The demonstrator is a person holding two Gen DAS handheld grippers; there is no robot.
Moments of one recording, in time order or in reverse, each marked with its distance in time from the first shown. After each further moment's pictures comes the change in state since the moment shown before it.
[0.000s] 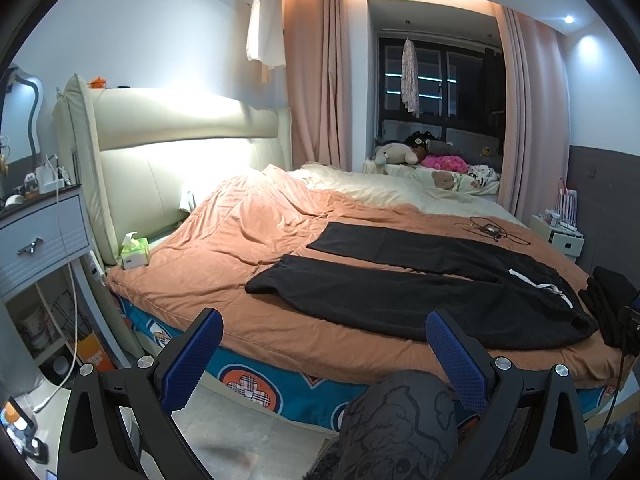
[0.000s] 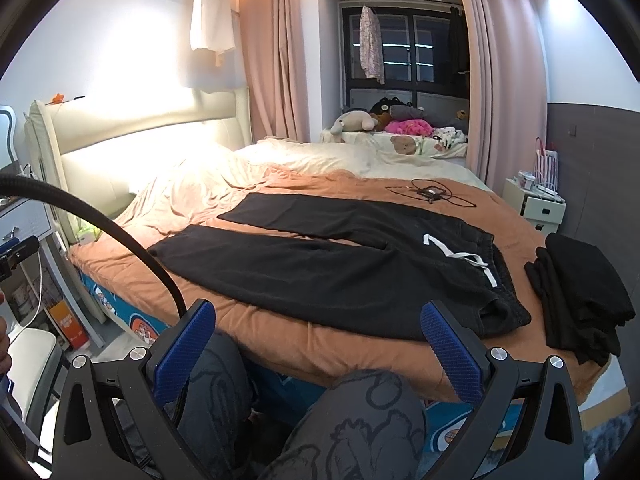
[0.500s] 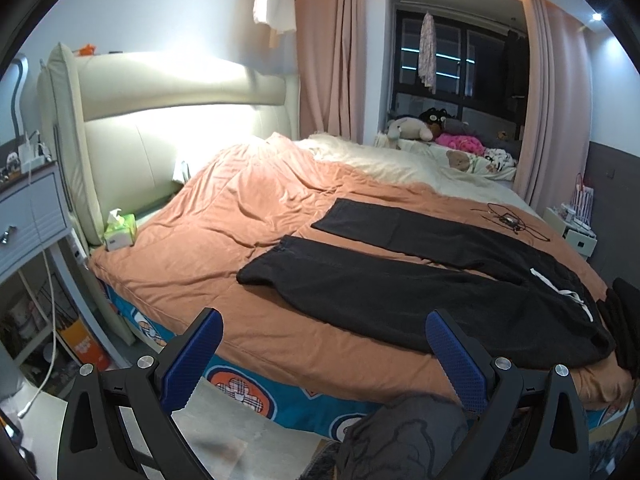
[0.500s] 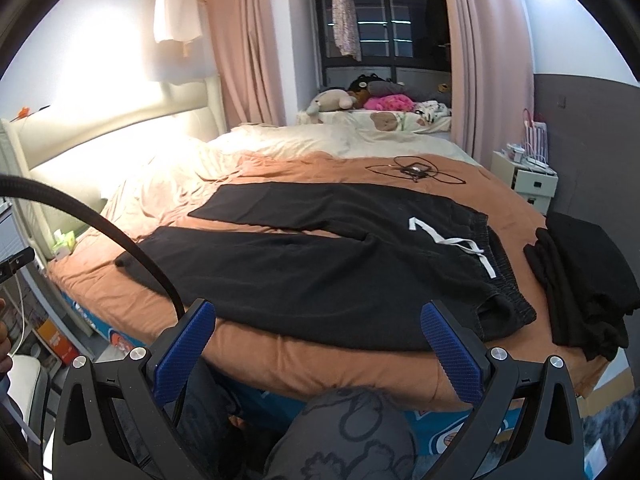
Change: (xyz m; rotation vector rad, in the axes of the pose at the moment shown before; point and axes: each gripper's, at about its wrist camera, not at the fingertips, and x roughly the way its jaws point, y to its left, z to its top) left arm 0.097 0.014 0.026 -0.054 0.119 0.012; right arm 0.055 -0.024 0.026 0.076 0.074 -0.048
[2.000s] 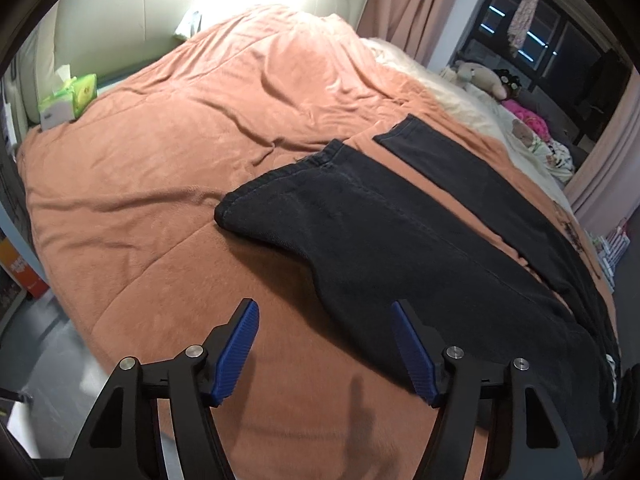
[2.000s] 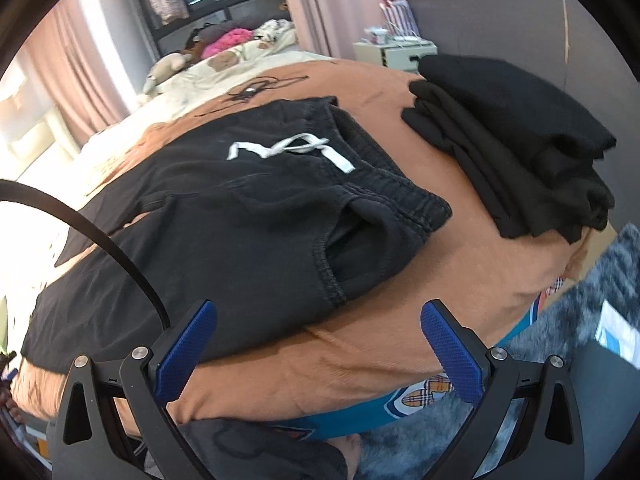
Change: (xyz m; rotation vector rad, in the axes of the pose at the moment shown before) left arm 0.287 0.102 -0.007 -0.280 0.351 0.001; right arm 0.078 -0.062 0.019 0.465 0.229 -0.285
